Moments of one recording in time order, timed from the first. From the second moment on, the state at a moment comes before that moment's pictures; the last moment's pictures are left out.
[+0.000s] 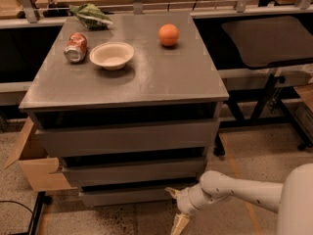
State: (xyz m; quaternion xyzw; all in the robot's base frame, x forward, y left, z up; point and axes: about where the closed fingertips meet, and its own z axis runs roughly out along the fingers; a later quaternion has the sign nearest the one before) arm 0.448 -0.056 0.312 -0.68 0.64 0.27 0.23
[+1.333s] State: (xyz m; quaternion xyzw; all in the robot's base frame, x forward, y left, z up) arm 0.490 -0.058 0.233 -0.73 0.61 0.17 0.24
